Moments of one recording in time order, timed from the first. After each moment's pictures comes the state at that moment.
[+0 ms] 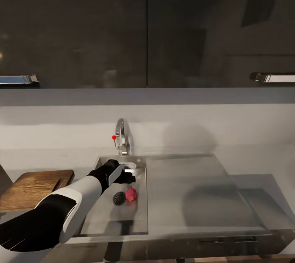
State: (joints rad) left arm -1.07 -0.15 -0.22 -0.14 0.25 0.63 0.03; right arm -0.10 0.02 -0.08 -0.02 0.06 -0.21 -0.10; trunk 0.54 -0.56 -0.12
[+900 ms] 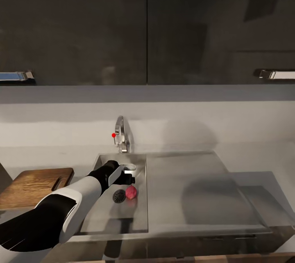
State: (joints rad) left arm -1.07 -0.15 -0.22 -0.12 0.25 0.63 0.03; right arm -0.10 0.02 -0.08 -0.02 0.06 -0.21 -0.10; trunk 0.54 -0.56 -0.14
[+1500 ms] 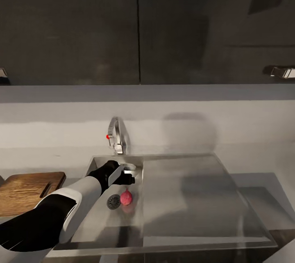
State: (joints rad) left arm -1.07 -0.15 -0.22 -0.12 0.25 0.63 0.03; right arm -0.10 0.02 -0.08 -0.02 0.06 -0.21 -0.10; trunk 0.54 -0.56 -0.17
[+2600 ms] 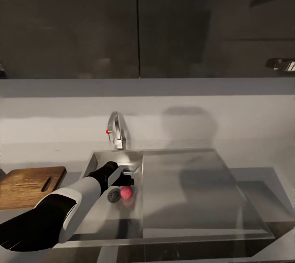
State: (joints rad) left arm -1.07 -0.15 -0.22 -0.10 0.25 0.63 0.03; right arm -0.10 0.02 -0.08 -0.02 0.06 -0.21 -0.10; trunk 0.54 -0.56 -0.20
